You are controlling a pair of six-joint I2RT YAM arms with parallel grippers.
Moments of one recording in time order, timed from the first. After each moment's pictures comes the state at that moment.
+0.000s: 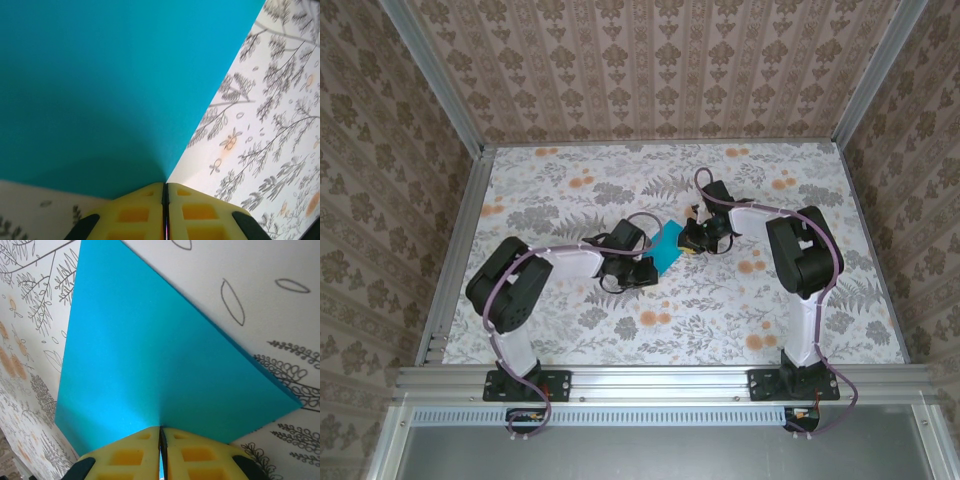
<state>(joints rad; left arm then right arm) -0.75 1.79 0.93 -0.23 0.42 -0.73 0.31 2.02 1.24 -0.42 -0.52 0.60</state>
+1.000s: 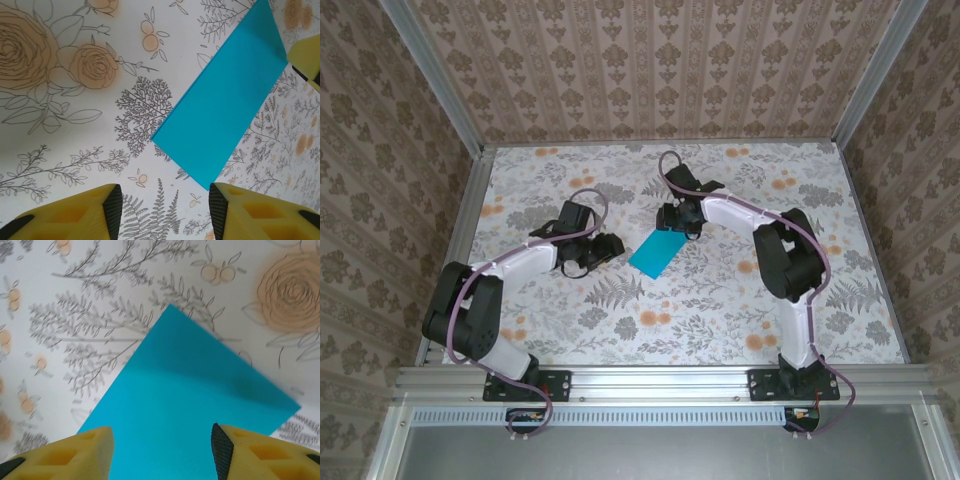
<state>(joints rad) -0.45 1.53 0.85 -0.31 0.38 -0.75 0.49 2.08 1.56 -0.62 -0.02 0.56</state>
